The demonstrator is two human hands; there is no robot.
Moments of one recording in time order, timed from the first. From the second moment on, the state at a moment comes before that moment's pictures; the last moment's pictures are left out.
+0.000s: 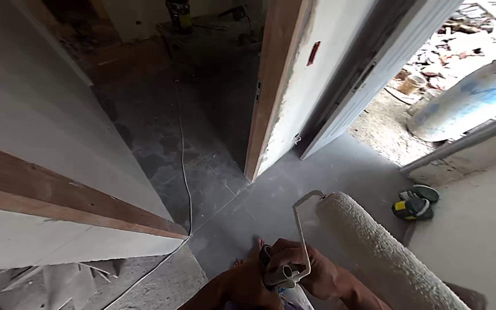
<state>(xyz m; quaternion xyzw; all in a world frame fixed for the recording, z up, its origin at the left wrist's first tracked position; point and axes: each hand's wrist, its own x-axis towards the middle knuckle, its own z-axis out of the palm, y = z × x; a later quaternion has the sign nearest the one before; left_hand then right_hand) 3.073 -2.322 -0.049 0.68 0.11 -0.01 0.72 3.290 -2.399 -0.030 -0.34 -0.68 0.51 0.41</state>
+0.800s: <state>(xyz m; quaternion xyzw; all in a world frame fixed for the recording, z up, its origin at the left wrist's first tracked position) 3.110 -1.958 0.025 0.65 0.42 0.34 0.53 3.307 -1.923 0.039 -0.18 -0.77 0.47 0.39</state>
